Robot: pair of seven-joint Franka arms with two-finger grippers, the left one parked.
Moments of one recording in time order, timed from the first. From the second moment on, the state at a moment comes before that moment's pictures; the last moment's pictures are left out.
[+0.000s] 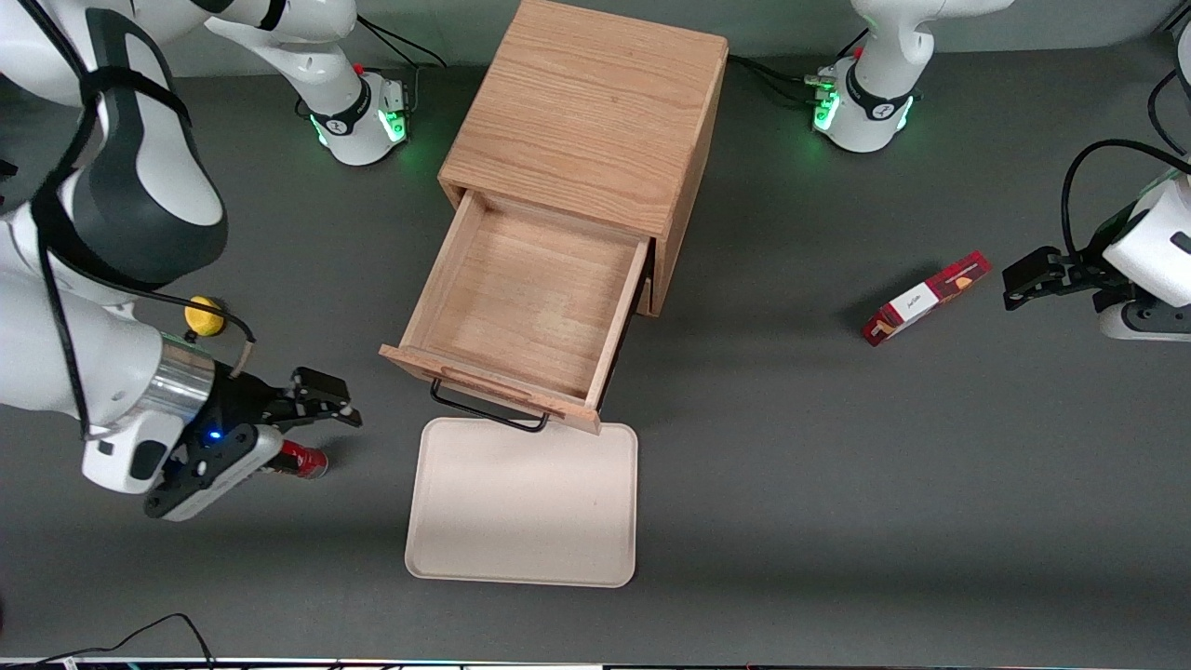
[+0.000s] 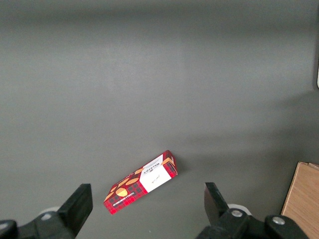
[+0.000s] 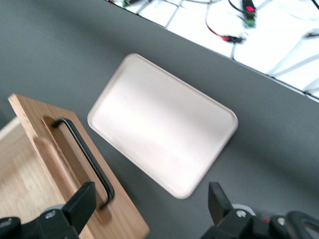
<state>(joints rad) -0.09 0.61 0.46 -1.08 0.06 1.84 -0.28</state>
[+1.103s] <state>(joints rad) -0.04 0.84 0.55 -1.05 0.07 1.86 -0.48</state>
